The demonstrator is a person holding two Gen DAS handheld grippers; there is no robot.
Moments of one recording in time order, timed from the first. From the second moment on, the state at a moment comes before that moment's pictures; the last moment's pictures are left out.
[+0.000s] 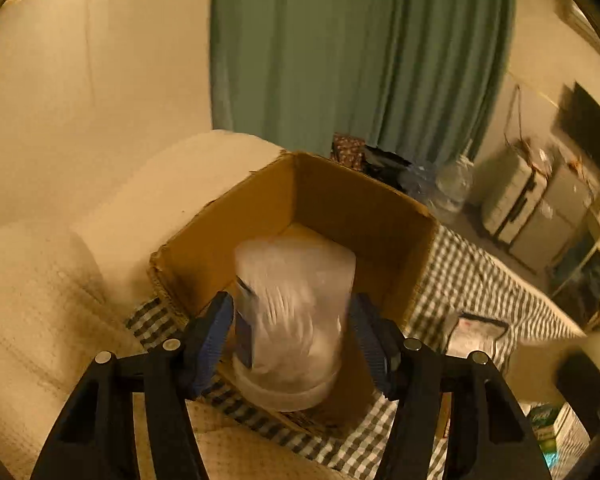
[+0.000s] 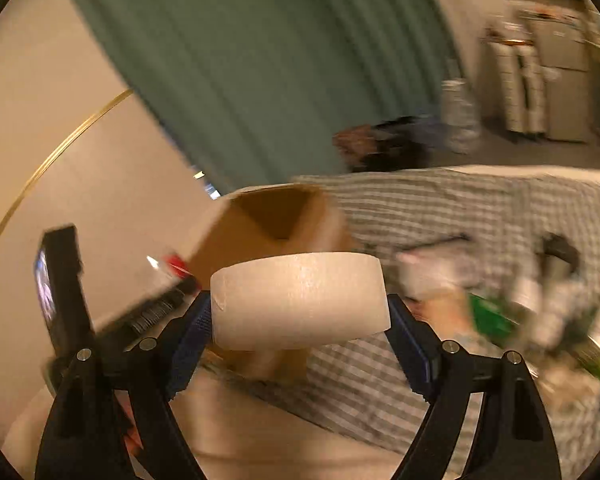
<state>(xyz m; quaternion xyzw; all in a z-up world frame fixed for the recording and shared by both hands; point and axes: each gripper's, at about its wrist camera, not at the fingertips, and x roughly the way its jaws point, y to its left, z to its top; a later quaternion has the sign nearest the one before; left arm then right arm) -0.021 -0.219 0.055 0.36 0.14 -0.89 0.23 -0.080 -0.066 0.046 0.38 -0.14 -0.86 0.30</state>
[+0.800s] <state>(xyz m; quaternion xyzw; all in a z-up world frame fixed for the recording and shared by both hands) -0.036 -0.137 0.035 0.35 0.10 -0.92 0.11 -0.064 0.060 0.039 0.36 -0.11 -0.93 0.06</state>
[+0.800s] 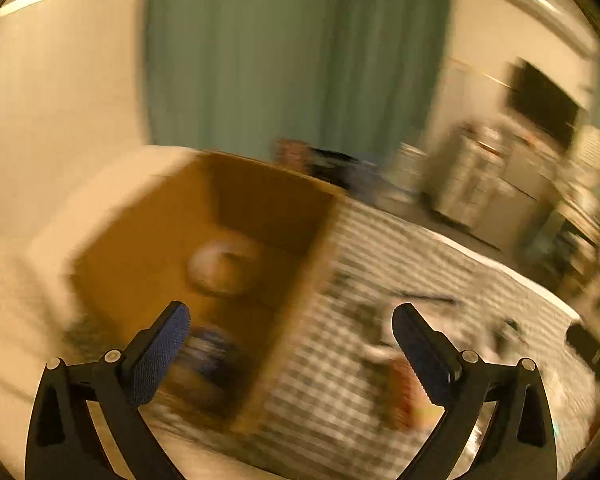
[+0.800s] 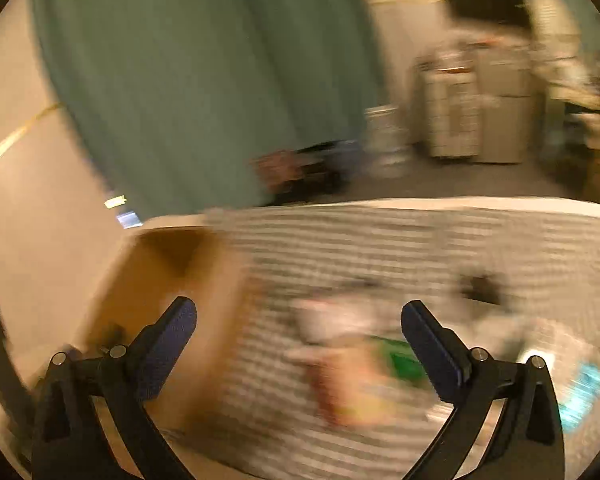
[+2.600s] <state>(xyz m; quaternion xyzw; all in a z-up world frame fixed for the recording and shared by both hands) -0.073 -0.049 -0.001 0.43 0.06 -0.90 0.02 -0.012 0.168 -0.044 0.44 -0.16 -0.88 0.02</state>
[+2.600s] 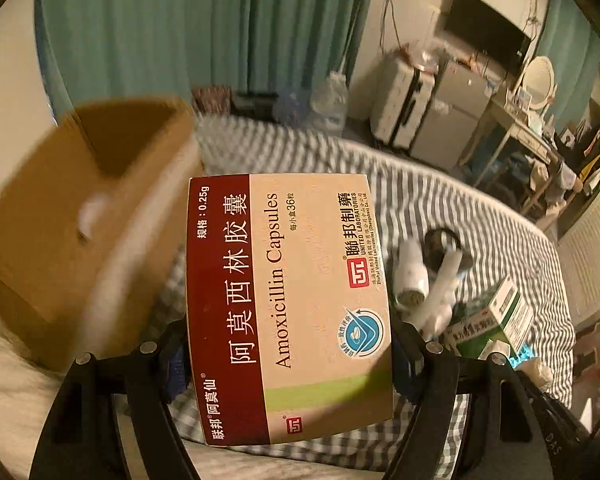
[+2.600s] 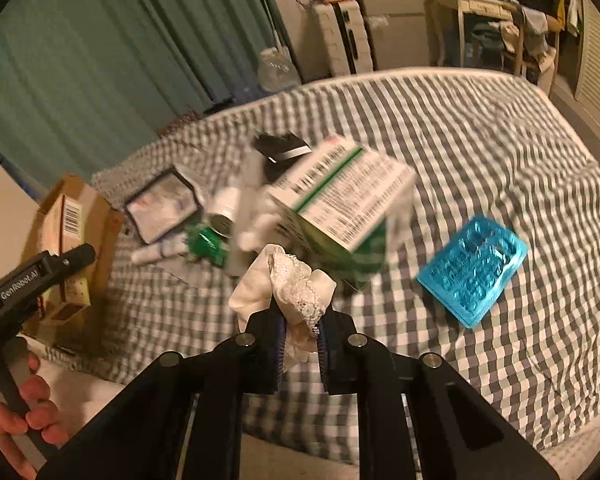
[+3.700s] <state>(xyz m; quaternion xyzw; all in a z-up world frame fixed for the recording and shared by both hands) -0.046 -0.269 0.009 0.40 0.16 -0.84 0.32 -0.145 -0.150 0.059 0.37 -0.13 -0.87 0.30</state>
